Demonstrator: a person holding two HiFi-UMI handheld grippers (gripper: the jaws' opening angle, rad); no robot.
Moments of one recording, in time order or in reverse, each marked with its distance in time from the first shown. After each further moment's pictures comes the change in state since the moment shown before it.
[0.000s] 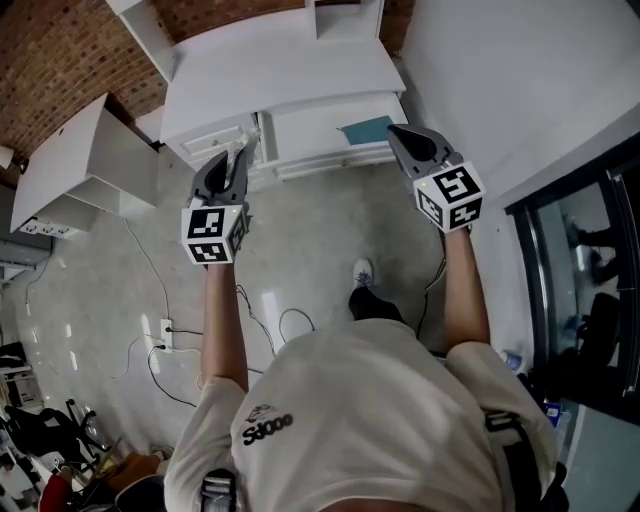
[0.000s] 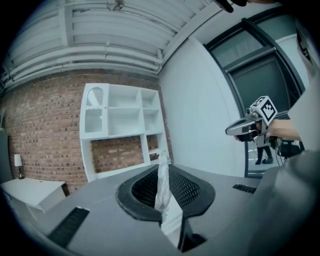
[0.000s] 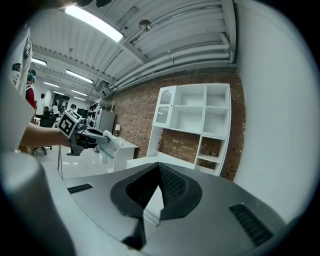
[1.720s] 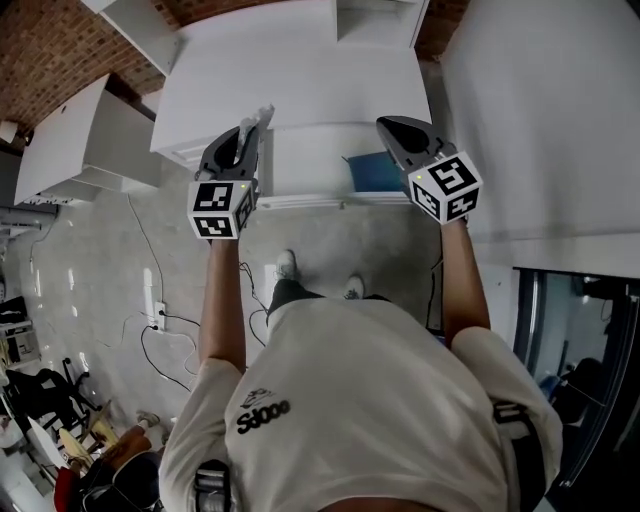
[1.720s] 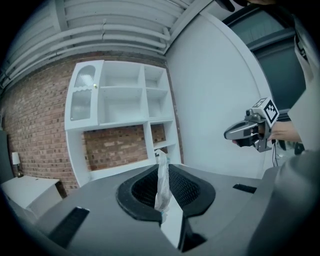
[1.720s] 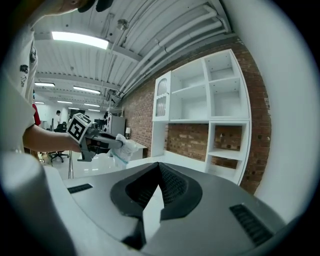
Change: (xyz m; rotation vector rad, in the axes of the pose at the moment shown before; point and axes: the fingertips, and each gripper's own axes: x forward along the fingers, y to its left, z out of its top) left arm 0.281 0.055 0.001 -0.043 0.106 0.069; right arm 0.221 -0.184 -0.048 0.083 -0.010 0.249
